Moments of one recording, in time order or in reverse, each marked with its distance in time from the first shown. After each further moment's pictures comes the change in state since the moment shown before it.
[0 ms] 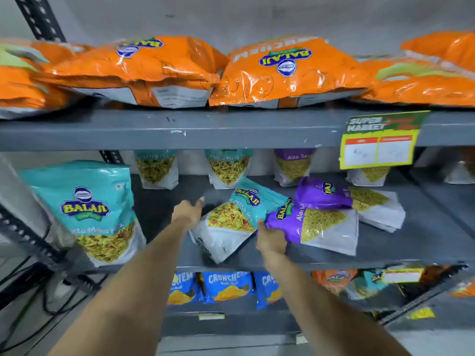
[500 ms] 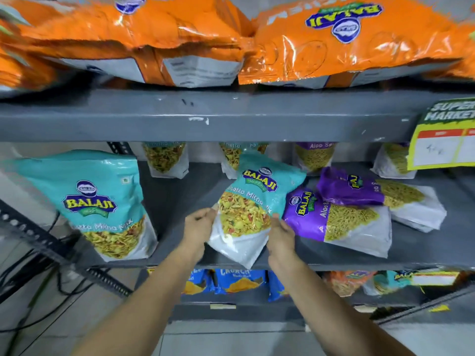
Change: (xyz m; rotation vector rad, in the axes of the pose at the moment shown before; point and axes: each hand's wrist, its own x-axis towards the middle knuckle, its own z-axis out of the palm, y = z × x) left_hand -0.020 -0.043 0.023 -0.790 -0.097 -0.105; right_hand 0.002 0.004 0.030 0.588 -0.048 0.084
